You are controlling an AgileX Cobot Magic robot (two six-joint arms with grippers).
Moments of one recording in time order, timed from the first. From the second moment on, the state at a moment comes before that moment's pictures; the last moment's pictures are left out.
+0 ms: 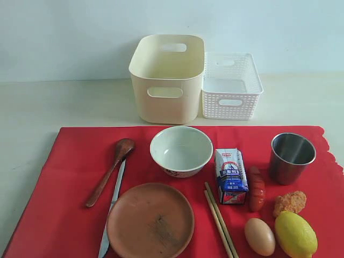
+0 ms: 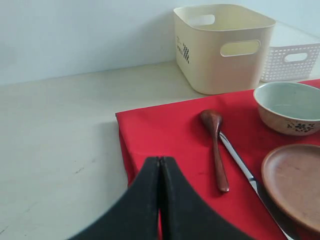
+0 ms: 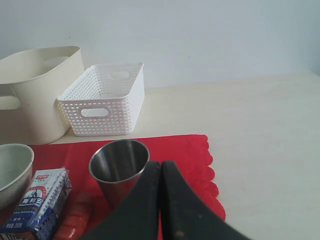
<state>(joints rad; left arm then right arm) -0.26 0.01 0.00 -0.12 0.31 0.16 0.01 0.01 0.00 0.03 0.27 0.08</state>
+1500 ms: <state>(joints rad) -0.26 0.01 0.00 -0.12 0.31 0.16 0.01 0.33 -0.39 0.03 0.26 0.08</state>
